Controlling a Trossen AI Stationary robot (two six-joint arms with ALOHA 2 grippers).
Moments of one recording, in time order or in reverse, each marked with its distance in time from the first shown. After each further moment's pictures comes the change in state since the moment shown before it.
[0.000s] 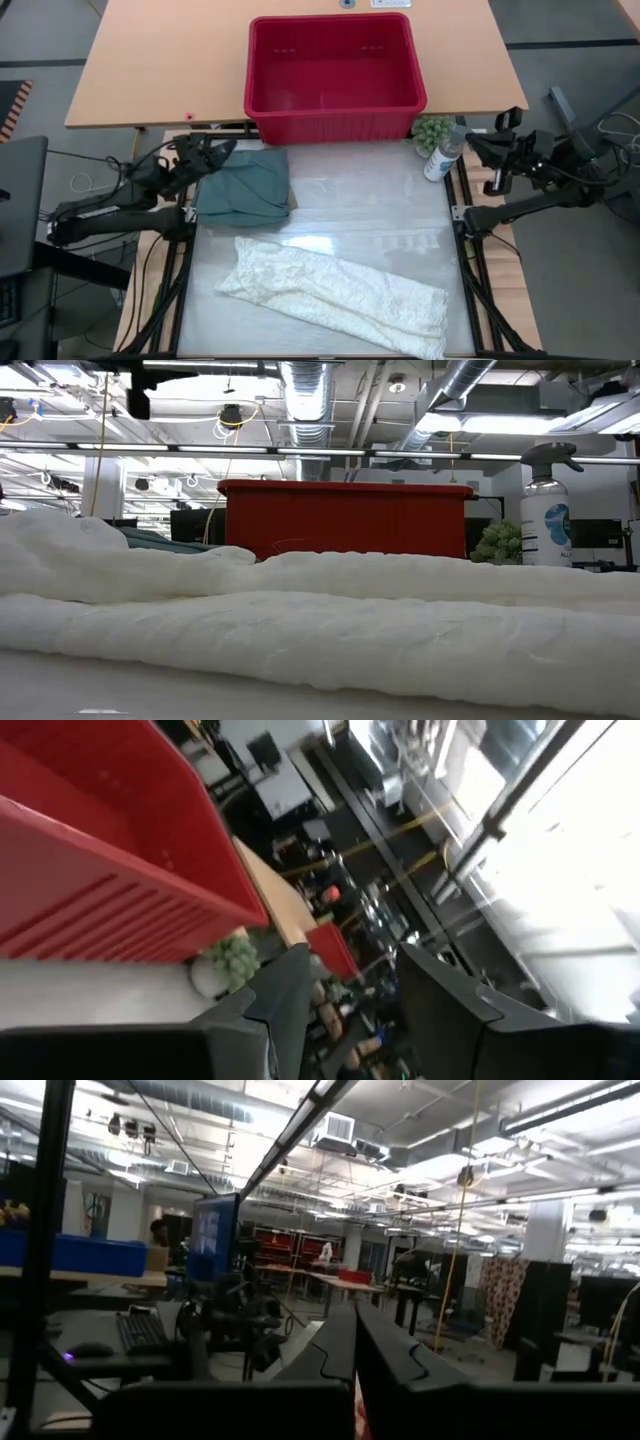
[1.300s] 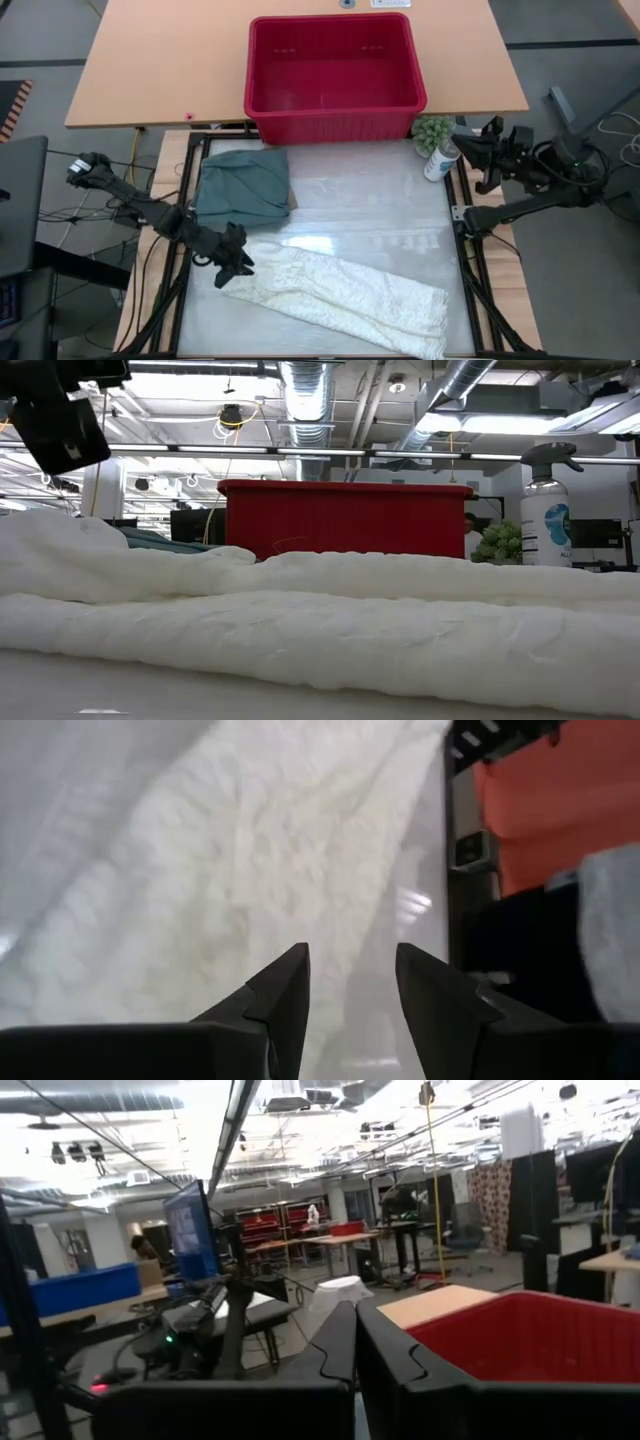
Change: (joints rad) left arm -0.773 0.397 -0.008 -0.457 0.270 0.142; right arm 0.000 0.008 -0.044 -0.061 0.132 0.342
